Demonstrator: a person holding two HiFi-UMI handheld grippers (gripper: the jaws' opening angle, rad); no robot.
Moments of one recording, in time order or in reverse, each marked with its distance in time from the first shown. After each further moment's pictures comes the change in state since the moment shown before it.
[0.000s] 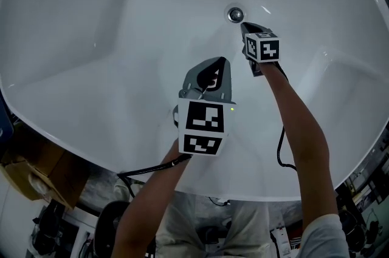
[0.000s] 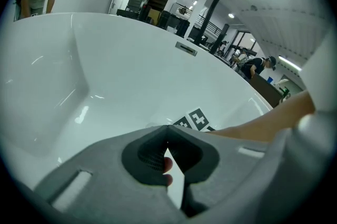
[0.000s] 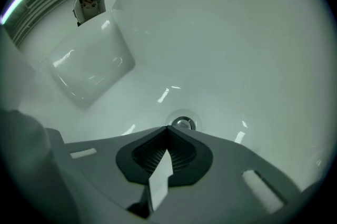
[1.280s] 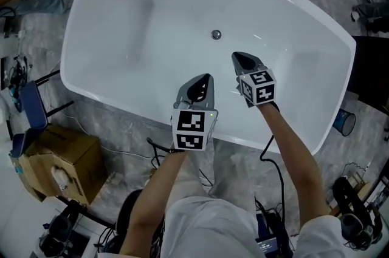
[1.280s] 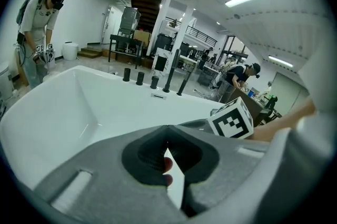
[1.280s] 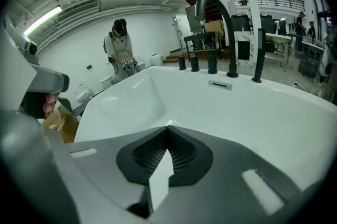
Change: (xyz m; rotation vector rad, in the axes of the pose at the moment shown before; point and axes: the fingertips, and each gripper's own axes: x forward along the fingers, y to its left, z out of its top) left arm -0.192 -0.149 0.132 0.087 -0.084 0.033; right arm -0.364 0.087 0.105 -0.041 -0.254 0.113
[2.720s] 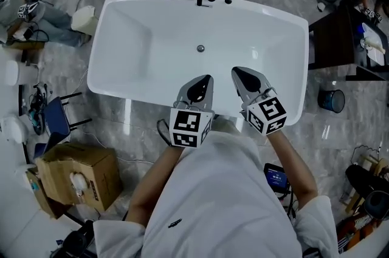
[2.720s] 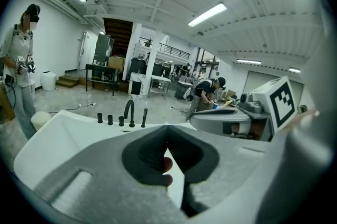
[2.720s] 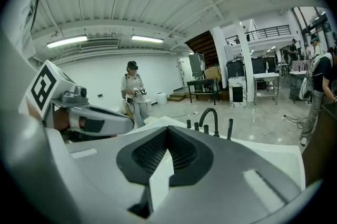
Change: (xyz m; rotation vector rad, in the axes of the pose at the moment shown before) left arm -0.215 -0.221 0.119 0.201 -0.184 -0.158; right arm -0.405 0.121 0.132 -0.056 -0.412 0.000
